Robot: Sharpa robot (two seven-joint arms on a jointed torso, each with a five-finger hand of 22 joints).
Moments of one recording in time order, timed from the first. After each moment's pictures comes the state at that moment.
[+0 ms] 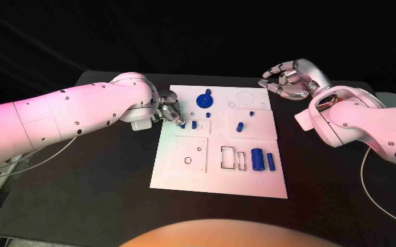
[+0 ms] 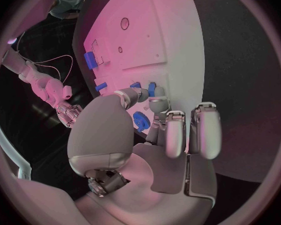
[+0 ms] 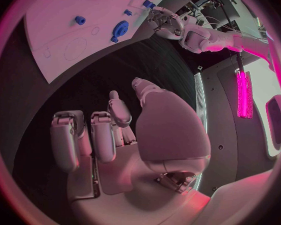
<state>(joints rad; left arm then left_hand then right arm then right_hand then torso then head) 1.29 -0.74 -0.09 1.42 -1.02 0.20 -0.51 1.17 -0.23 0.67 0.19 0.54 0.87 0.06 0.75 0.56 1.28 -0.02 1.11 0.83 1.47 -0.08 1.56 1.31 0.07 1.46 0.02 1.44 1.31 1.29 -0.95 -0.13 1.63 -0.90 -0.64 -0.02 1.28 -0.18 0.29 0.29 0.27 0.85 0.16 0.29 0.37 1.29 0.08 1.19 1.23 1.46 0.00 1.51 1.31 0.01 1.47 0.10 1.51 1.31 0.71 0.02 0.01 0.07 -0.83</state>
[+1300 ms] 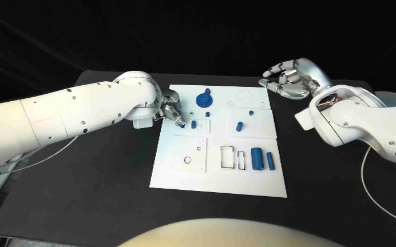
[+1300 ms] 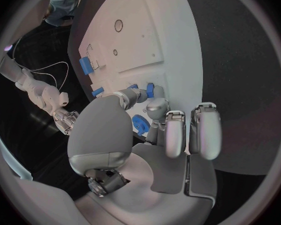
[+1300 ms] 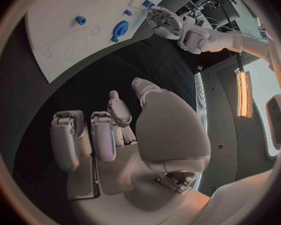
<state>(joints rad) 1.30 -0.70 -0.09 1.40 -1.08 0.24 -0.53 1.15 -0.22 0.65 0.17 0.56 0.90 0.06 0.76 0.57 1.34 -0.03 1.16 0.92 1.46 -0.08 1.56 1.31 0.07 1.47 0.02 1.44 1.31 1.29 -0.96 -0.13 1.64 -0.90 -0.64 -0.02 1.28 -0.18 0.29 0.29 0.27 0.85 0.16 0.29 0.37 1.29 0.08 1.19 1.23 1.46 0.00 1.51 1.31 0.01 1.47 0.10 1.51 1.31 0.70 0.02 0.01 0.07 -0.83</state>
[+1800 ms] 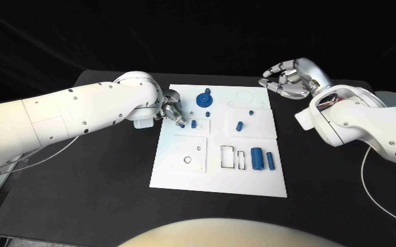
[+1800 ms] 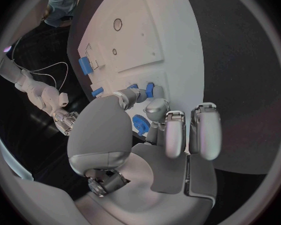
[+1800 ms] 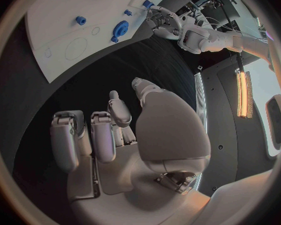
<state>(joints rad) 1.30 -0.70 -0.10 1.40 -1.09 0.23 -0.52 1.14 -0.22 0.65 0.17 0.57 0.91 0.05 0.76 0.57 1.35 -0.04 1.17 0.93 1.47 -0.08 1.56 1.31 0.07 1.47 0.02 1.45 1.31 1.29 -0.96 -0.13 1.64 -0.90 -0.64 -0.02 1.28 -0.18 0.29 0.29 0.27 0.85 0.16 0.29 0.37 1.29 0.08 1.19 1.23 1.46 0.00 1.51 1.31 0.01 1.47 0.10 1.51 1.31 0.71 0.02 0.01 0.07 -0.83</state>
